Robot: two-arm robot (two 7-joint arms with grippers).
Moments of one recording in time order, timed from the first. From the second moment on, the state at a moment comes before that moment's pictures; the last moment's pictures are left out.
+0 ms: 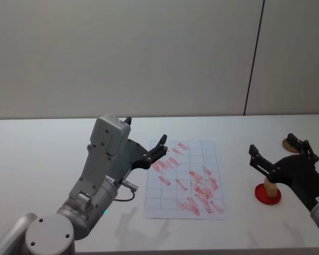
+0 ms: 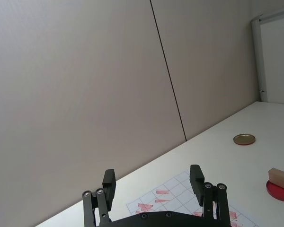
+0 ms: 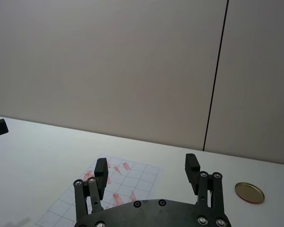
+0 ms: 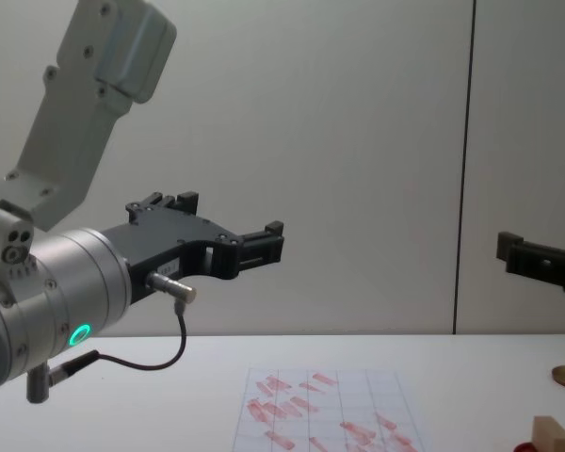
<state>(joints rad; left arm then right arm) -0.24 0.38 0.45 -1.63 -0.20 0.01 -0.01 -0.01 0.34 -0.23 -1.77 0.29 0.03 0.07</state>
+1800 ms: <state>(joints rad) -0.24 0.38 0.45 -1.63 -0.20 0.01 -0.01 0.03 0.32 -0.22 -1.71 0.28 0.10 0.03</state>
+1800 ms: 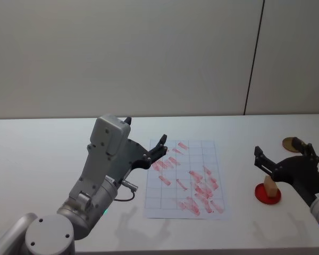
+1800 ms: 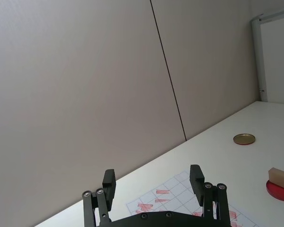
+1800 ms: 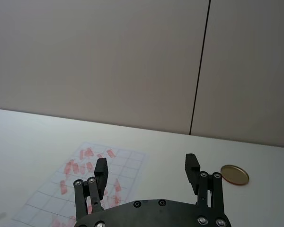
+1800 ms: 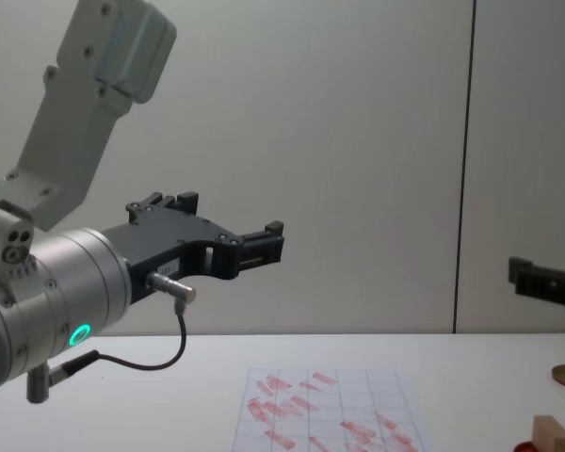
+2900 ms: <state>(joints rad) -0.24 0.38 0.45 -1.63 -0.20 0.01 -0.01 0.20 0.21 -0.22 -1.44 0.24 0.30 -0.11</state>
